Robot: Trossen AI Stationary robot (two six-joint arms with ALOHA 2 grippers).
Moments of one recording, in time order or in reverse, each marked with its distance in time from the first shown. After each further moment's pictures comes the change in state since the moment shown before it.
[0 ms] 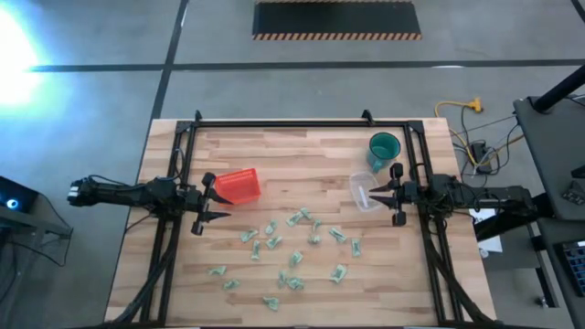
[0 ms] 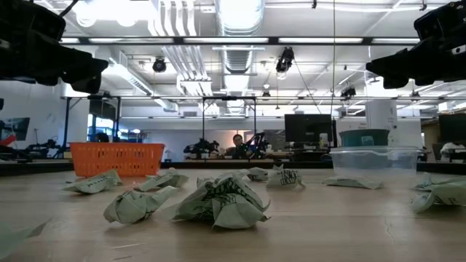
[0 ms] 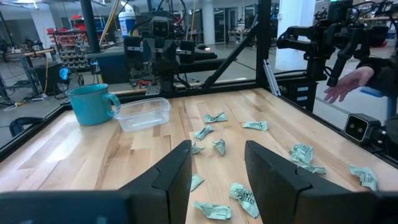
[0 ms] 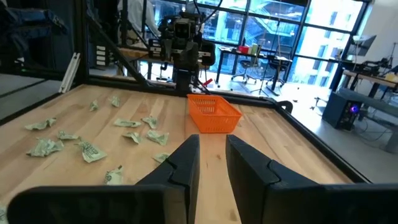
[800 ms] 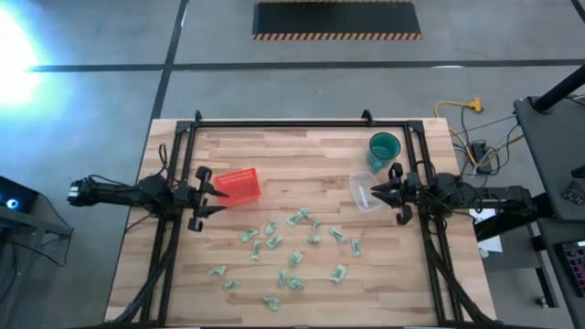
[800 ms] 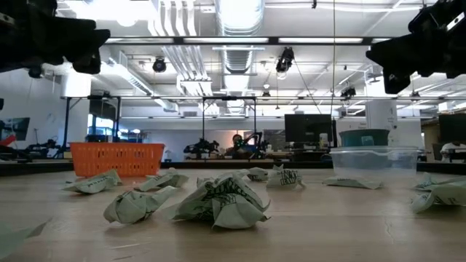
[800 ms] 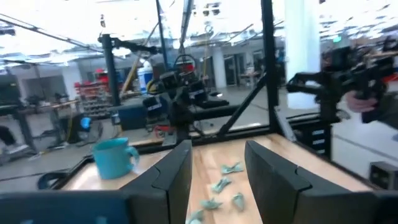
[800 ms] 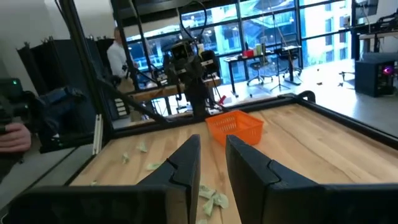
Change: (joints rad) left arm 0.000 0.000 0.000 0.201 -0.037 0.063; right arm 0.000 0.000 0.001 0.095 0.000 0.344
